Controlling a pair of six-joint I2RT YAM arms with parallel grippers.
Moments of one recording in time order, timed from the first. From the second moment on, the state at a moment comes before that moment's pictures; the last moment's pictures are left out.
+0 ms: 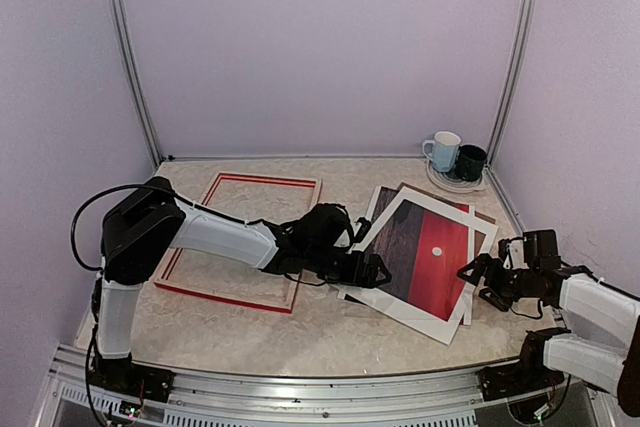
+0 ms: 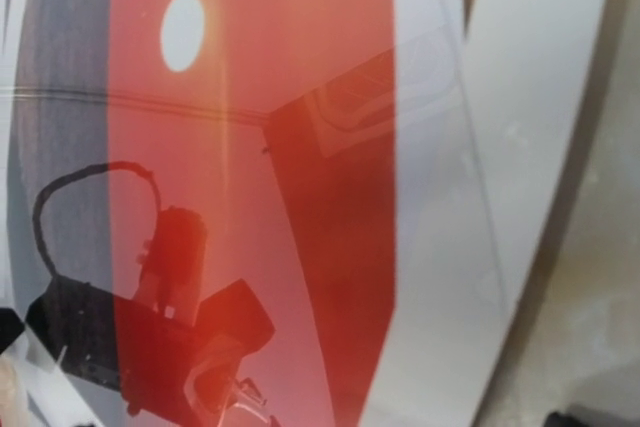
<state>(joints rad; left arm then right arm) -1.01 2.14 1.35 0.10 0.28 -0.64 0.00 0.88 0.26 -0.25 -0.44 0.62</state>
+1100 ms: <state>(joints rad) -1.01 2.14 1.33 0.15 0.29 -0.65 0.00 0.75 0.19 -0.13 -0.65 0.81</state>
